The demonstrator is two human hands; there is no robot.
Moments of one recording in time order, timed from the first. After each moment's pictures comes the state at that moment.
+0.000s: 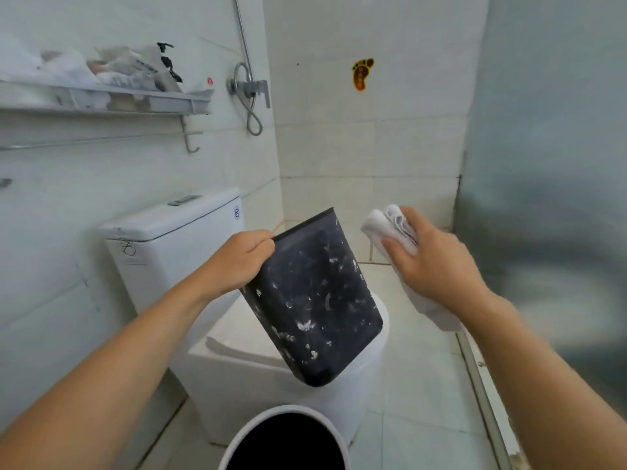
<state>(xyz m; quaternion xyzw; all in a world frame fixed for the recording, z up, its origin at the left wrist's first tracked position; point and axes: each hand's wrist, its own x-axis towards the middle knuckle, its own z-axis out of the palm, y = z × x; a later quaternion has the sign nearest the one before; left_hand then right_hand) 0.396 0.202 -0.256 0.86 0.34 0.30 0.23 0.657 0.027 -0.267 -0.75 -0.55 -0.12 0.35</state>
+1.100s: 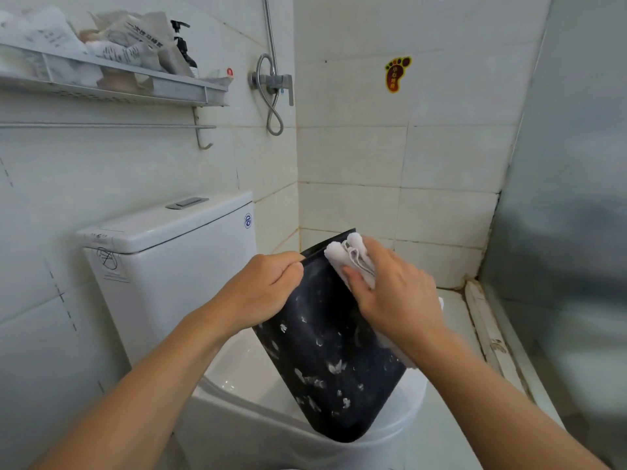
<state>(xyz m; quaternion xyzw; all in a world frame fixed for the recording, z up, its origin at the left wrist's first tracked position) 0.425 0.265 -0.288 0.87 0.31 0.32 0.21 0.626 0.170 -0.311 -0.70 -0.61 -0.19 0.33</state>
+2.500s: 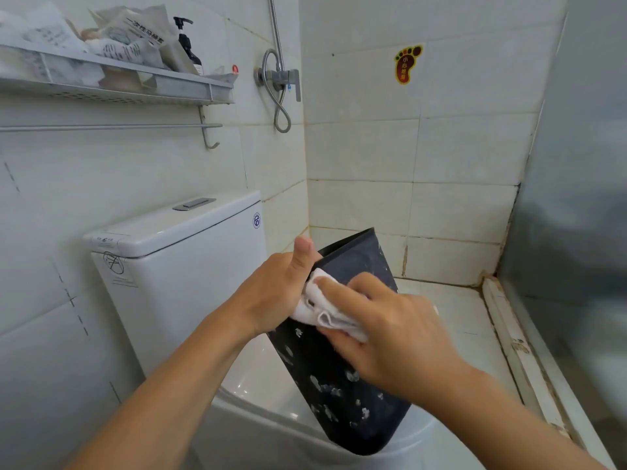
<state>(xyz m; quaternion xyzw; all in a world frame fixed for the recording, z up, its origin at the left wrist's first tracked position) 0.435 0.259 -0.279 0.85 0.31 0.30 0.30 0.600 0.149 -0.320 -0.57 -0.74 -0.21 0.29</state>
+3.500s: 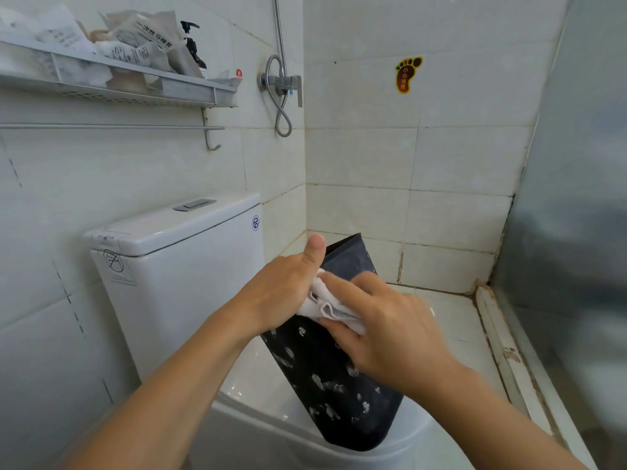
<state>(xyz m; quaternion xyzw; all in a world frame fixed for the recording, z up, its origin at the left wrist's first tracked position) 0.439 0.256 -0.273 0.84 0.35 0.27 0.32 0.600 0.151 -0.316 -0.60 -0.72 -0.21 0.28</state>
